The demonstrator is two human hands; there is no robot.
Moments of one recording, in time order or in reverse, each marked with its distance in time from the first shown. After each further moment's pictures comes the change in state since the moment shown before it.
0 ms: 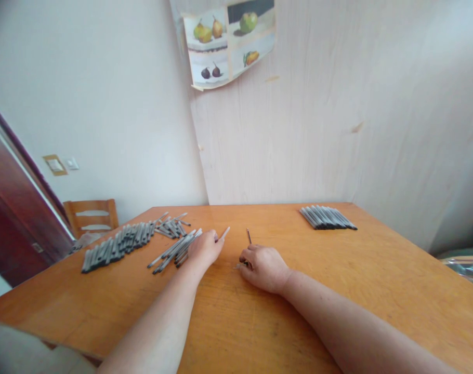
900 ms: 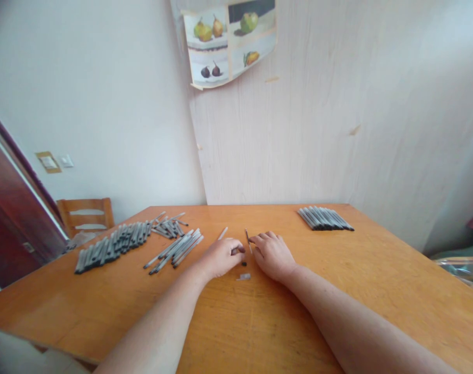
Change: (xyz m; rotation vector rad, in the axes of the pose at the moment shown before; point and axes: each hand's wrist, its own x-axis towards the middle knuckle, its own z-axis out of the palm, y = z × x) left_hand -0.024 0.034 -0.006 -0.371 -0.234 0.525; right_hand 0.005 0.028 -0.008 -0.094 0.061 0.156
